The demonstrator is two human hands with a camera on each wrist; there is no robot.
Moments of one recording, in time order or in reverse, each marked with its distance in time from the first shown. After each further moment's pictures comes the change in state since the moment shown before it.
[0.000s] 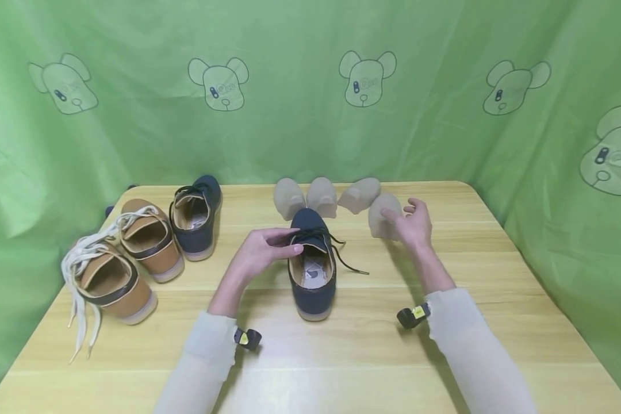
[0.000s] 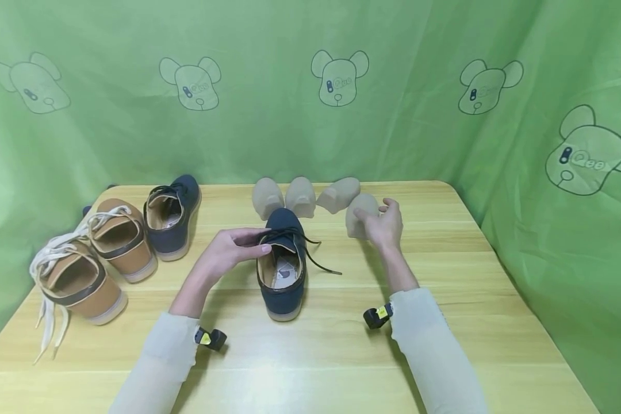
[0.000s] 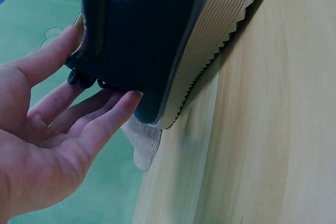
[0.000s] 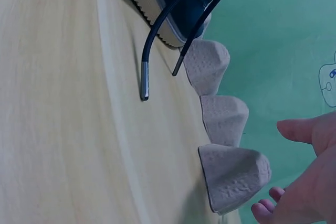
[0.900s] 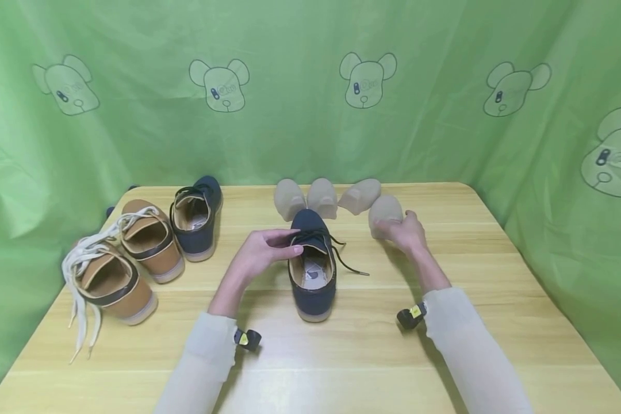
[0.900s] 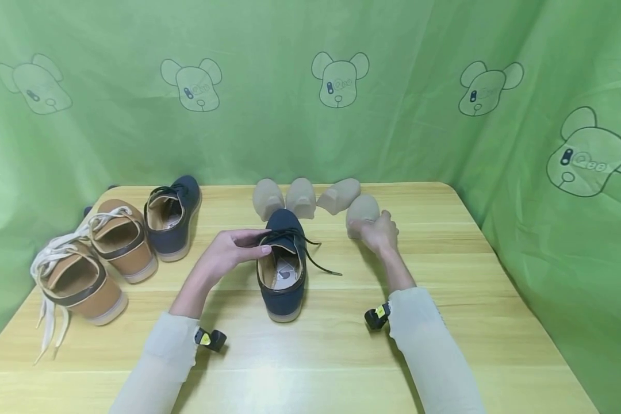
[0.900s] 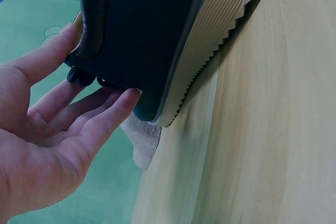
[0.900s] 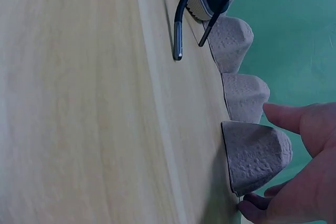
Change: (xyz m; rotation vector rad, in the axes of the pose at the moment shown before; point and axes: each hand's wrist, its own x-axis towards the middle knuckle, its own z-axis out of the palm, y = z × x) left_hand 0.002 -0.001 0.001 -0.014 0.006 -0.016; right_hand 0.009 0.016 0.001 -0.218 -0.171 0.093
